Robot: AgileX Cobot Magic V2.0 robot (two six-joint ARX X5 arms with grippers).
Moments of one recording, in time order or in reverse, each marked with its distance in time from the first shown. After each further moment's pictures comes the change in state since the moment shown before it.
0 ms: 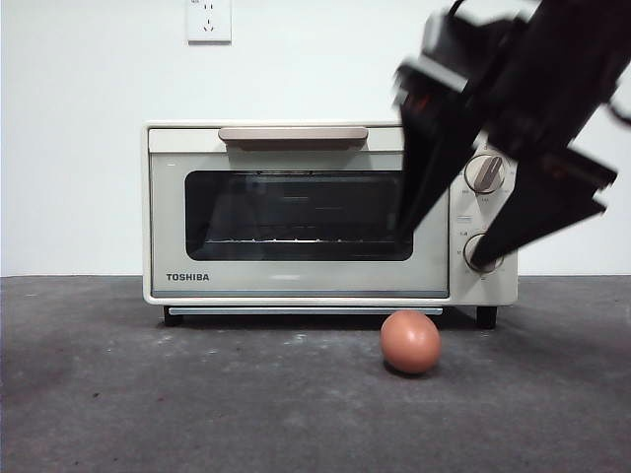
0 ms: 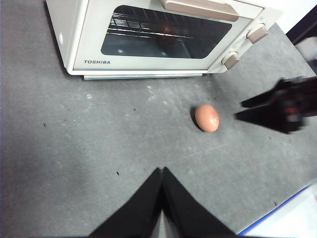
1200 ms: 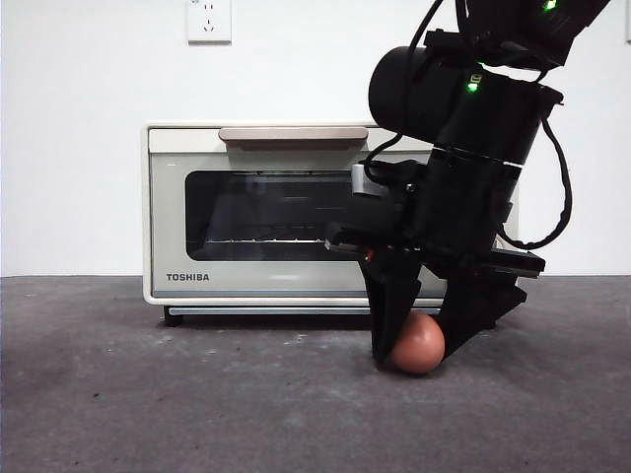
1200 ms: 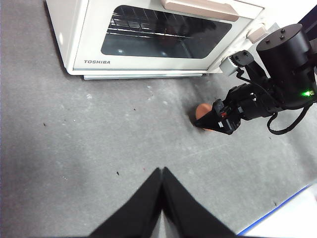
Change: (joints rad) left arm 0.000 0.000 0.000 0.000 0.000 0.000; right arm 0.020 0.383 0.158 0.013 0.066 0.006
